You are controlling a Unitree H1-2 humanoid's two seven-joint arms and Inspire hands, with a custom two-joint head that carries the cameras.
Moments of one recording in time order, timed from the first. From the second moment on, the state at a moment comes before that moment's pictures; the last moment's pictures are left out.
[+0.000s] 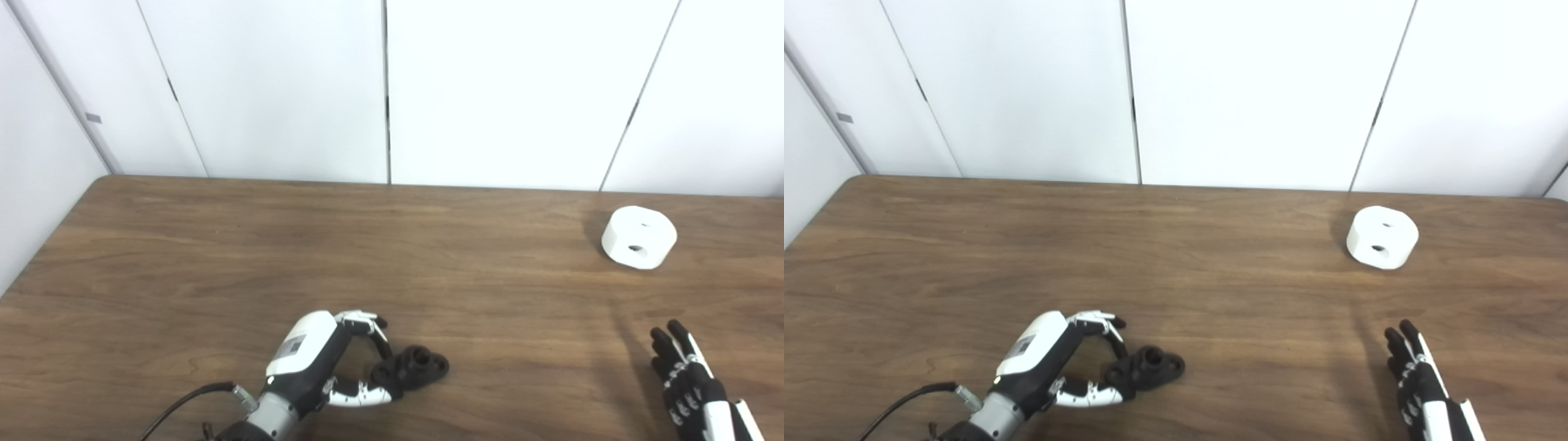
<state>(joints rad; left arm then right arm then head) 0.09 0.32 -0.37 -0.43 0.61 0.28 -0.20 0.35 -0.19 -0.12 -0.26 0.20 -0.15 0.16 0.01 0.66</state>
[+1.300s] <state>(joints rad) 0.13 0.27 -0.42 -0.32 0.91 0.12 -0.07 0.35 -0.18 -0.12 -0.31 0.18 -0.06 0.14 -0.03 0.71</state>
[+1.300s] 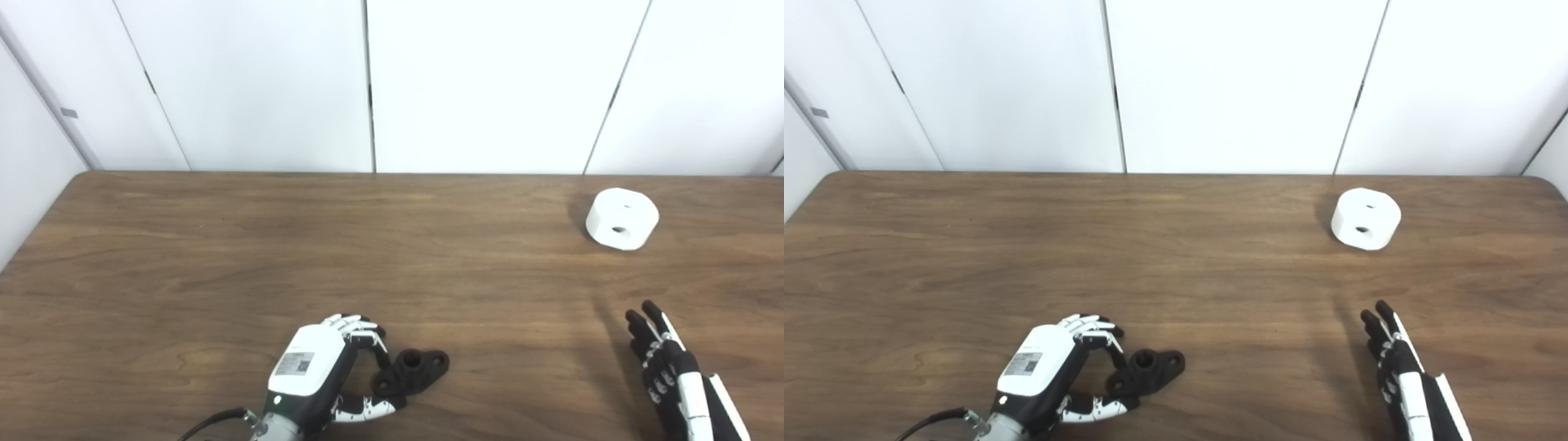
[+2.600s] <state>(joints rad) 0.10 0.25 -0.40 -0.21 0.88 0.00 0.04 0.04 -0.32 -0.14 -0.38 -0.38 0.23 0.07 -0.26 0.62</state>
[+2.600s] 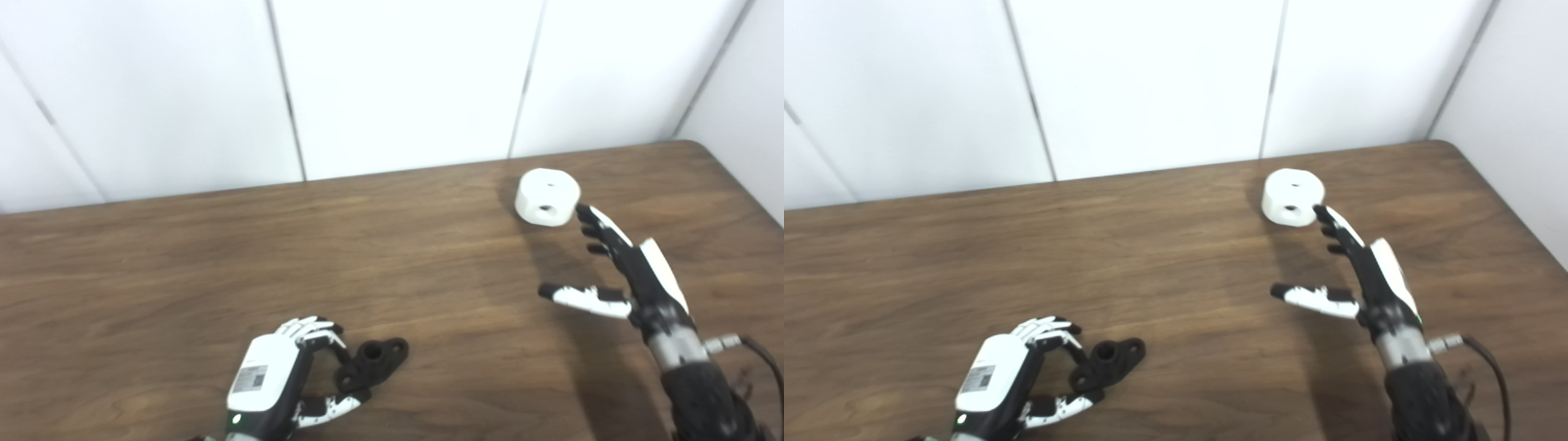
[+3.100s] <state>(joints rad) 0.10 0.27 -0.39 -0.22 0.87 0.00 0.02 -0.20 -0.47 -0.12 -0.26 -0.52 0.32 0.10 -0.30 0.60</state>
